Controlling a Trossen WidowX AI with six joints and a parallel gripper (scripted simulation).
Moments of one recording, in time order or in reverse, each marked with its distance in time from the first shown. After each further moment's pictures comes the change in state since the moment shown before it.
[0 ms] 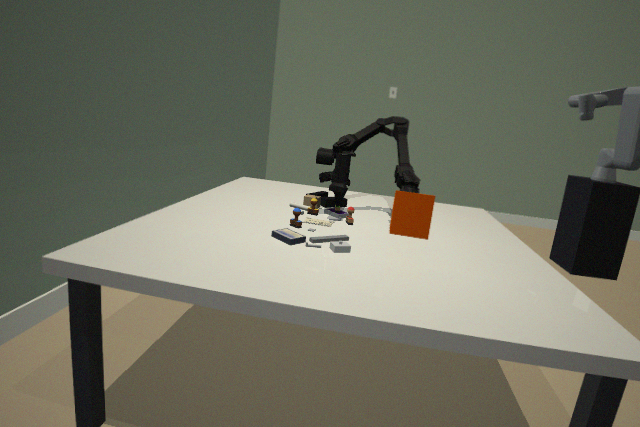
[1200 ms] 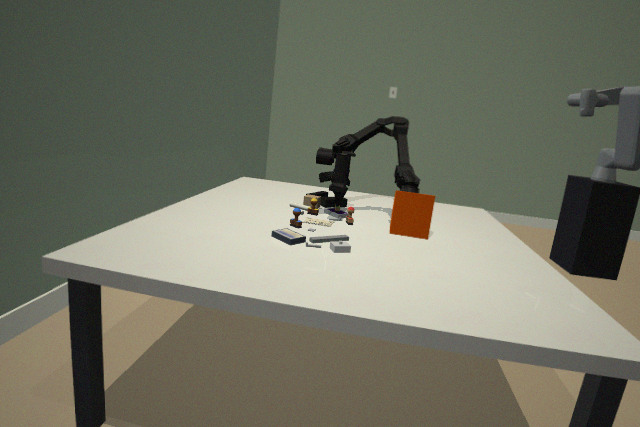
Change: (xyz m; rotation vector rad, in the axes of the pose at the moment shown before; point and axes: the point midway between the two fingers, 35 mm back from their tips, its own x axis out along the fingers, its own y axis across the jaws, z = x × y) arm 0.000 0.000 0.001 -0.003 -0.001 0.000
